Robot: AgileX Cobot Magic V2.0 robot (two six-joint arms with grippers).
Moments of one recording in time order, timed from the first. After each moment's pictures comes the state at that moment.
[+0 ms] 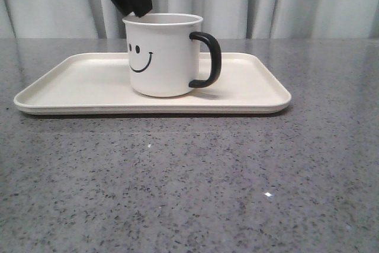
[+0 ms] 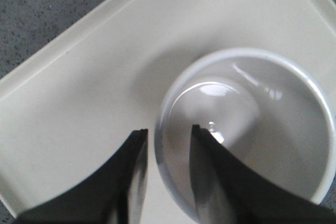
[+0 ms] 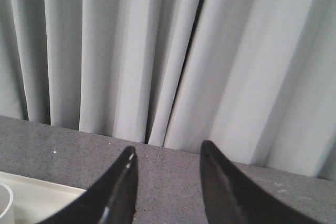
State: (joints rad) left arm -0.50 1.84 -1.83 -0.12 1.18 0.11; right arm 0.02 0.64 -1.10 0.27 0.55 -0.31
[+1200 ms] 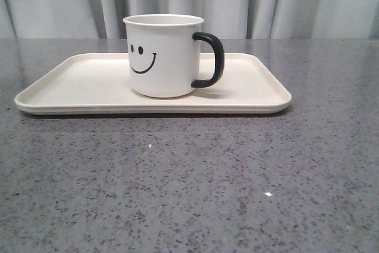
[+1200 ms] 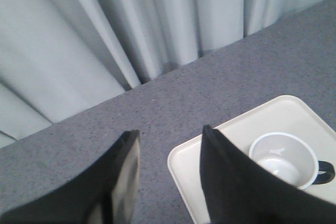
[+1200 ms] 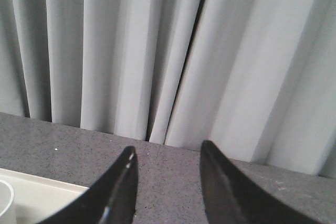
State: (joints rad) left arm -0.50 1.28 -1.98 0.22 1.27 -0.04; right arm 0.02 0.64 -1.10 0.27 0.56 -0.31
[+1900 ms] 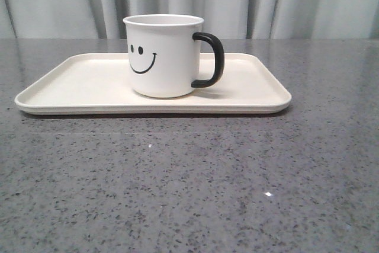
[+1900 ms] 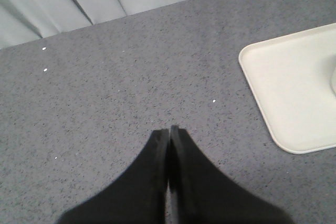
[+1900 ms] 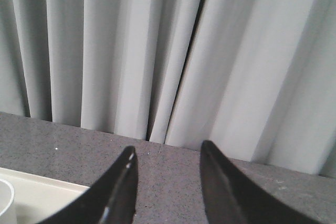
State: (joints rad) left arm -0.50 0.77 -1.30 0.48 1.28 -0.27; right arm 0.02 0.64 -1.10 0.27 0.56 -0.31
